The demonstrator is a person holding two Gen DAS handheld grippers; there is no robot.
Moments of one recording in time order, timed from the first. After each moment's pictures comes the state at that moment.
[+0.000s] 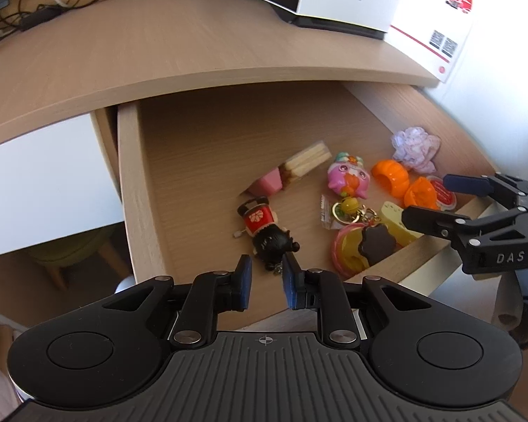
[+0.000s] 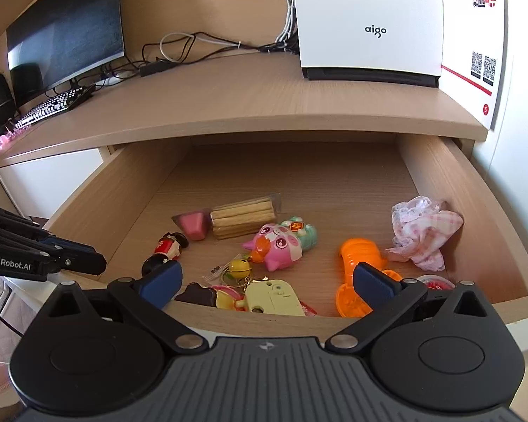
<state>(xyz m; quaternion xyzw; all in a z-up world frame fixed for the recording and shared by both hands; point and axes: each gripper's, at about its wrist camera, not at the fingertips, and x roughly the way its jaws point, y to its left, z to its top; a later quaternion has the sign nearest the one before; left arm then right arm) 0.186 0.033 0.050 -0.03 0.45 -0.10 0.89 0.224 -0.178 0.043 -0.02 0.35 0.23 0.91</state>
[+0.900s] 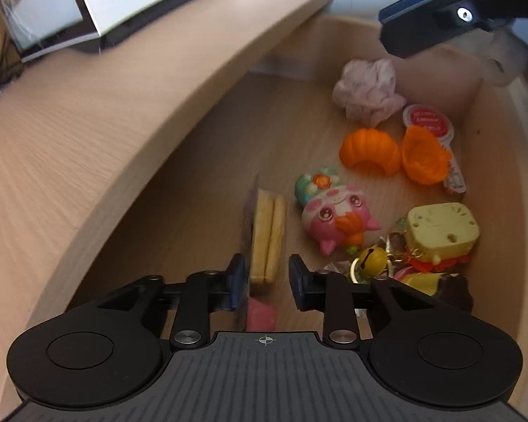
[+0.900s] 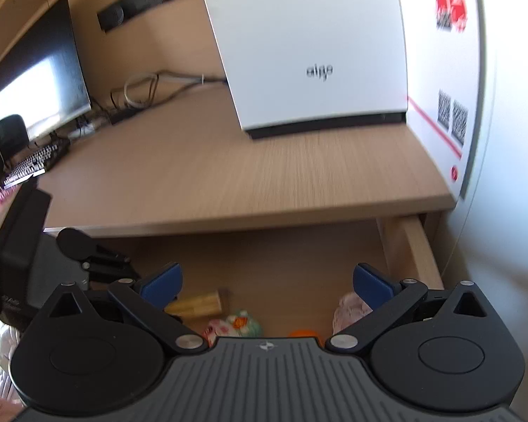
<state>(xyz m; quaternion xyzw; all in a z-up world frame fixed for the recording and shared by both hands) 0.326 -0.028 0.015 0.24 0.44 -0.31 0.81 0.320 -0.222 0.093 0.04 0.35 0.22 0.91</state>
